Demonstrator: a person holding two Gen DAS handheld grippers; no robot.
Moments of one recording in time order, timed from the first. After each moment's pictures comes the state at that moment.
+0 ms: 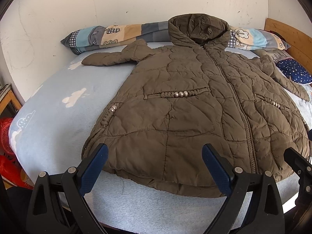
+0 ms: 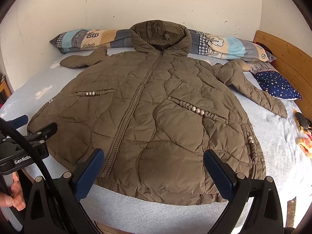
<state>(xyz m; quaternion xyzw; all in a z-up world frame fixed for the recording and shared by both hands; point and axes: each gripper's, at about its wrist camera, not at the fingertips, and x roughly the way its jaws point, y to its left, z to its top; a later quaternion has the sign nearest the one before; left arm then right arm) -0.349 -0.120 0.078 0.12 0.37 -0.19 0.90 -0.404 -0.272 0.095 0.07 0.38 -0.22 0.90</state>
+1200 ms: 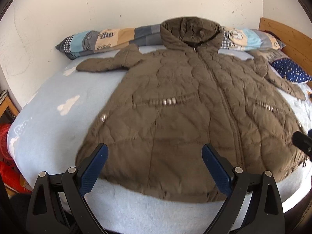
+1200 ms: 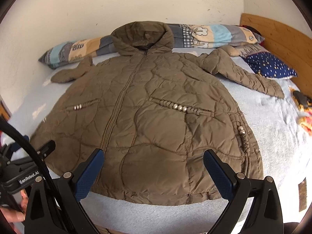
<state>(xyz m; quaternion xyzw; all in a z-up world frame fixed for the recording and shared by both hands) -0.347 -0.134 0.098 0.12 0.36 -0.21 0.90 -0.424 -0.315 0.104 0.16 0.36 -0.24 0.89</state>
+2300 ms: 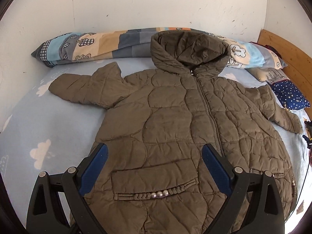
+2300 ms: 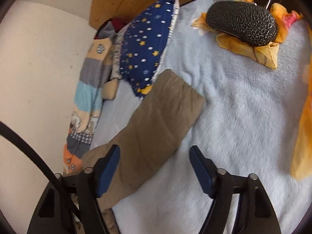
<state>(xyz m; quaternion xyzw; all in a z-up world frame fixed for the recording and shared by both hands) -0.202 -0.215 0.127 0.09 0.38 -0.25 0.88 -0.556 -0.799 0.047 0.57 0.12 -0.38 0.72</state>
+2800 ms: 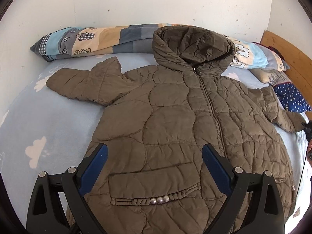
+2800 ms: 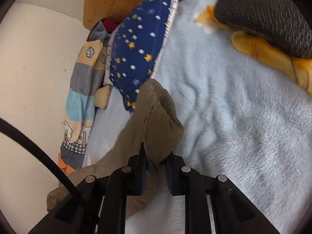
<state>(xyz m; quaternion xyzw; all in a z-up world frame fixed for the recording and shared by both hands) -0.188 -0.217 0.122 0.08 0.40 -0.25 0.88 -0.538 -0.847 0.033 0.56 0.11 -0.39 0.72</state>
